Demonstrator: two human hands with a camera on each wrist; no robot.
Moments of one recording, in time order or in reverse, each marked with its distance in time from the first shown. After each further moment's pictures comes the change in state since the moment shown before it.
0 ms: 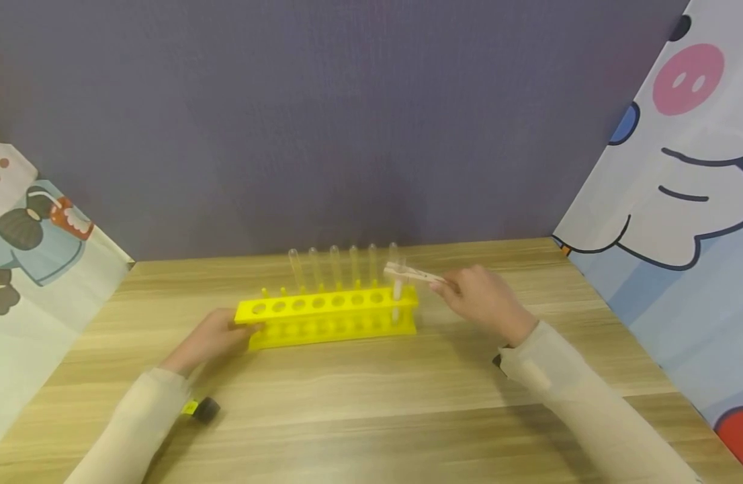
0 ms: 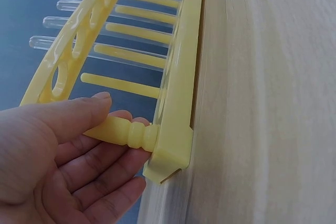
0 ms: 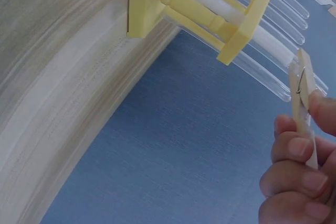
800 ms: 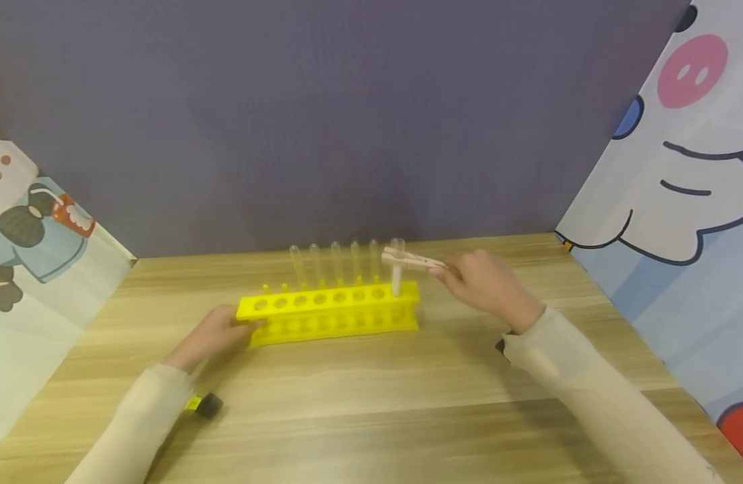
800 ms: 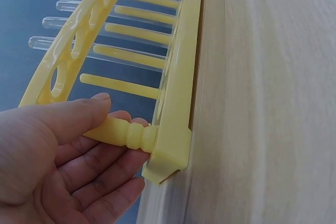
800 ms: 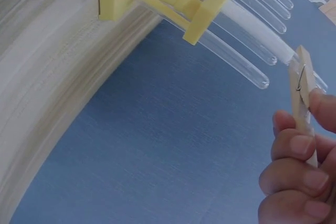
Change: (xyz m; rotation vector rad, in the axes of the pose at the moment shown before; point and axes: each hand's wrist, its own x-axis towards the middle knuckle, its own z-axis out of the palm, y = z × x) left_hand 0.000 -0.002 0.000 0.018 0.010 0.005; right_hand 0.009 -0.005 -0.018 -0.047 0.055 -0.095
